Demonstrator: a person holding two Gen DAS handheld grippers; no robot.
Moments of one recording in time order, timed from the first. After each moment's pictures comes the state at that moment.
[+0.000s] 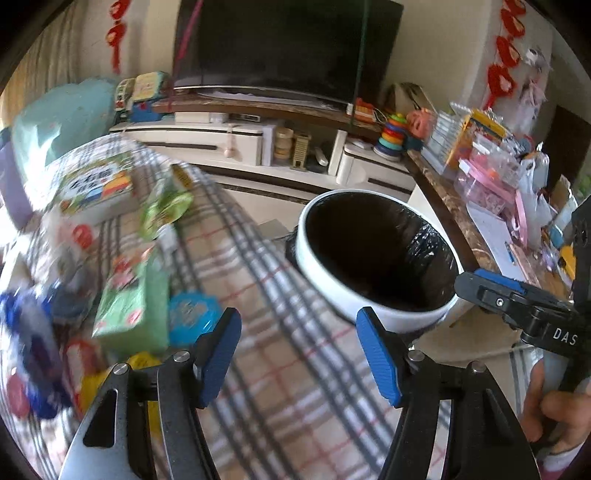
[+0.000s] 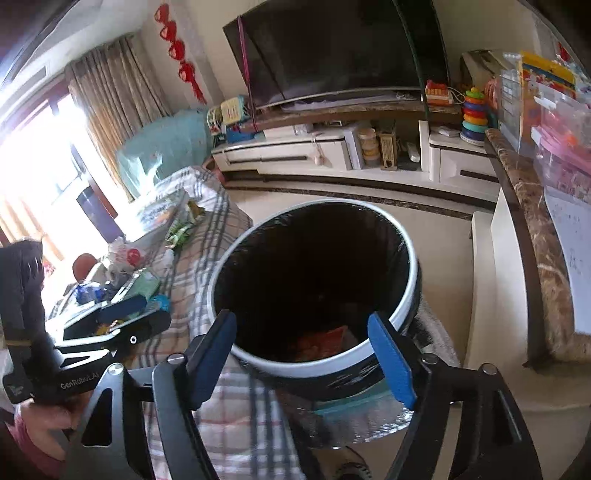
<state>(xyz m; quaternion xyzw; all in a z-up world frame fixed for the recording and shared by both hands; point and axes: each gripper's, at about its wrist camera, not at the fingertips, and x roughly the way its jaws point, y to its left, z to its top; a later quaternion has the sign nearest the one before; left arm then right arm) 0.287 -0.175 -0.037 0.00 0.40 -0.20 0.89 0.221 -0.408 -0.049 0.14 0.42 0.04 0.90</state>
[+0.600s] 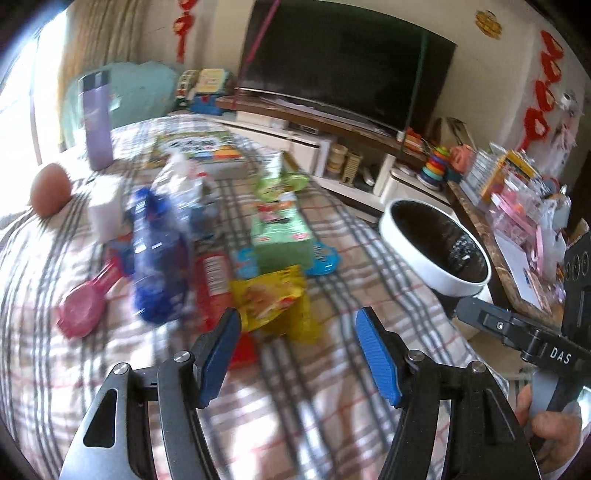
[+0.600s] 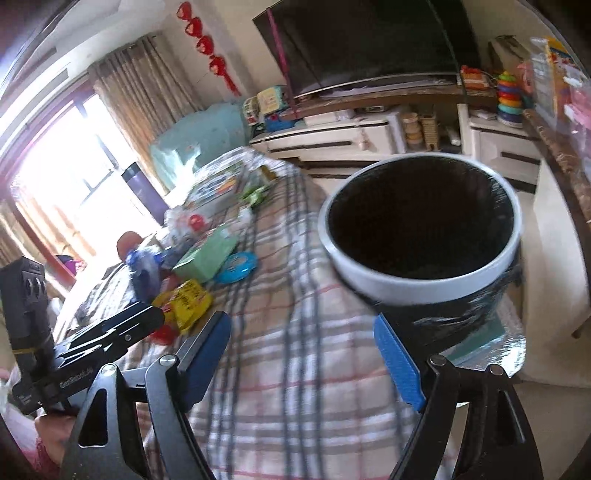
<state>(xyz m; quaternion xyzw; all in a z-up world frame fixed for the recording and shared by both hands) 0.201 -0.066 -0.026 -0.06 0.39 -0.13 0.91 0.194 -0.319 -0.064 0.17 0.42 0.12 0.88</state>
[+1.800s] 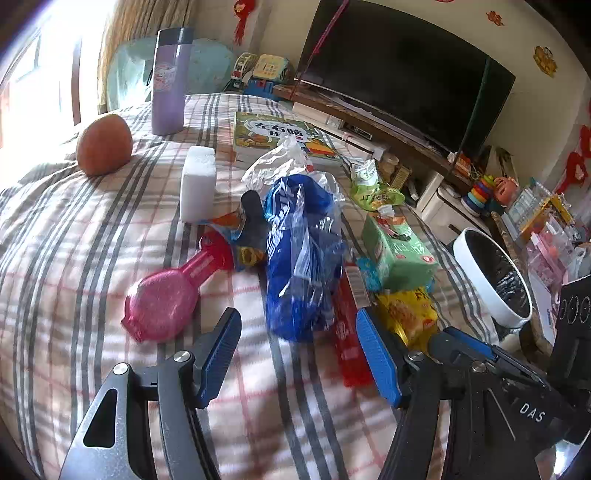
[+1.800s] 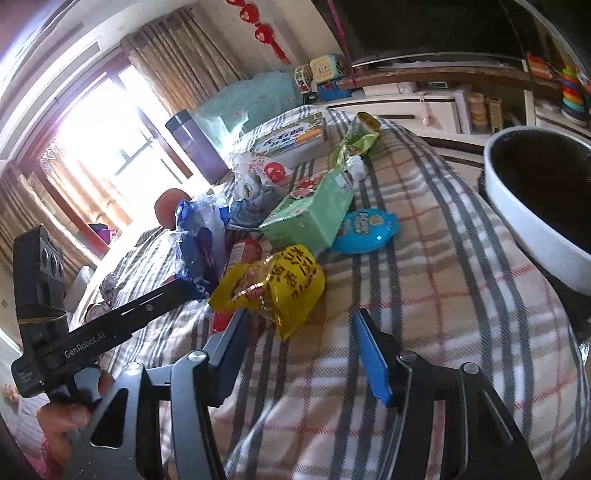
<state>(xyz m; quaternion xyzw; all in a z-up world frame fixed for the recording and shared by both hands) 0.244 0.007 -0.037 -0.12 0.41 -0.07 0.90 0.226 -0.201 -0.095 0.16 0.44 0.20 0.86</state>
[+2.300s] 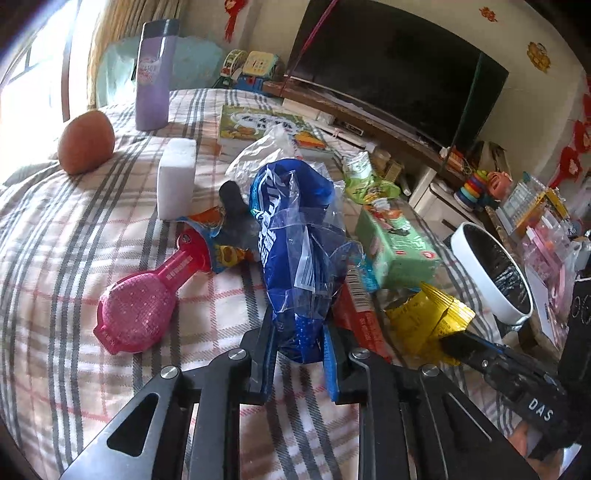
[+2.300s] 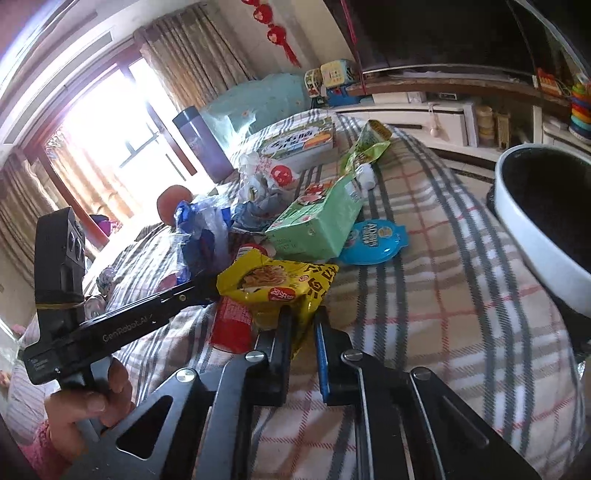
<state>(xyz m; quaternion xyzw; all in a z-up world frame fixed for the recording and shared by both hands) 0.259 0.000 -0.053 -0.11 0.41 -0.09 0.90 0.227 -0.201 -0.093 0.14 0.43 0.21 0.87</state>
